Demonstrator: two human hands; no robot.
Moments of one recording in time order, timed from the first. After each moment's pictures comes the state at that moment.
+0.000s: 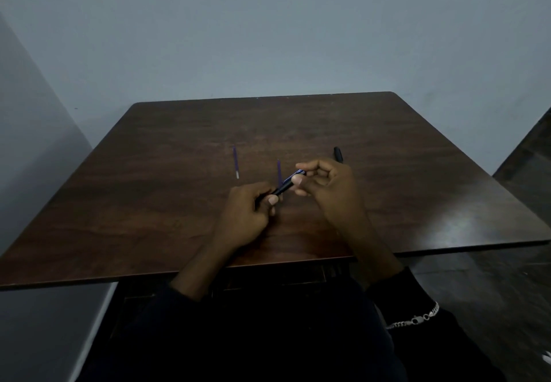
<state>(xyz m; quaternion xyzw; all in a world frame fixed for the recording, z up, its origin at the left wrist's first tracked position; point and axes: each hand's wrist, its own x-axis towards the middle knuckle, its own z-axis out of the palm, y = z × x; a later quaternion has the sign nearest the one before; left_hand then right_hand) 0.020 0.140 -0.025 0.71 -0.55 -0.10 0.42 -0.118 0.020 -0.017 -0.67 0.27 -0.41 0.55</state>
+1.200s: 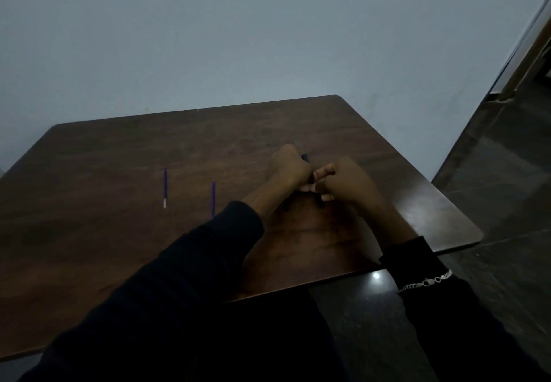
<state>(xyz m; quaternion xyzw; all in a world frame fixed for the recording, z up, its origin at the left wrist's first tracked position) -0.080 -0.104 0.002 0.80 -0.40 -0.27 0.36 -0.215 -0.114 0.007 -0.71 0.50 -0.21 0.46</state>
